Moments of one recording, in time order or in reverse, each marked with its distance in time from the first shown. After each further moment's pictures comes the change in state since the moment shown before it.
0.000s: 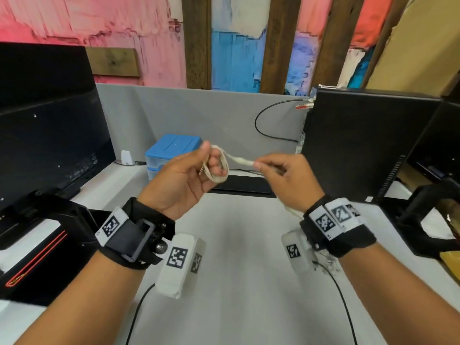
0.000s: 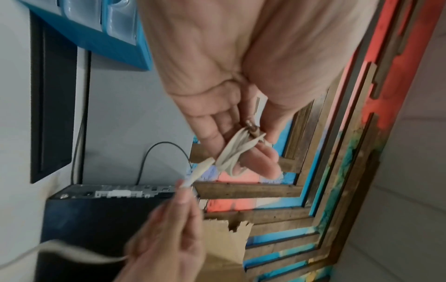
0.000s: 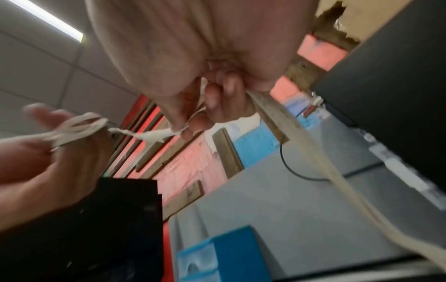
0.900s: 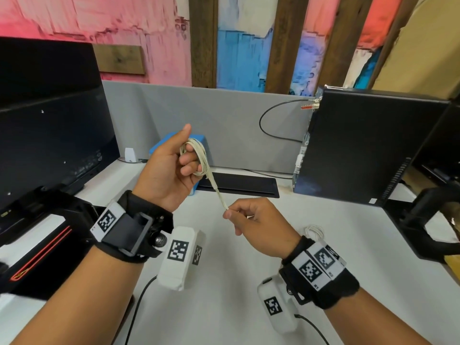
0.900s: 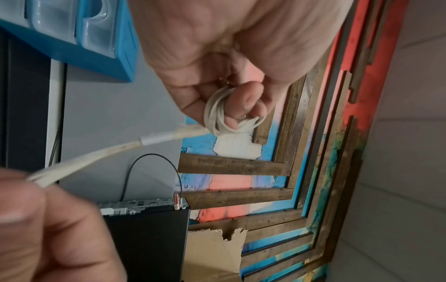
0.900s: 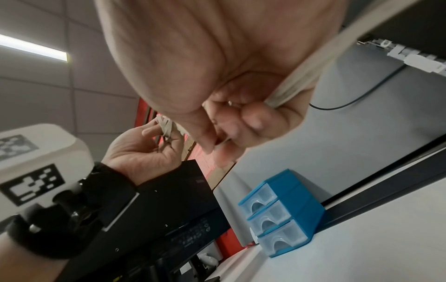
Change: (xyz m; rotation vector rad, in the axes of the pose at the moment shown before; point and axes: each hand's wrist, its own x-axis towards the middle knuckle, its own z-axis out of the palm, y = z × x) left_hand -0.002 0.020 -0.008 -0.060 0.229 0.030; right_hand -0.056 -0.019 0.058 0.059 -0.335 0.274
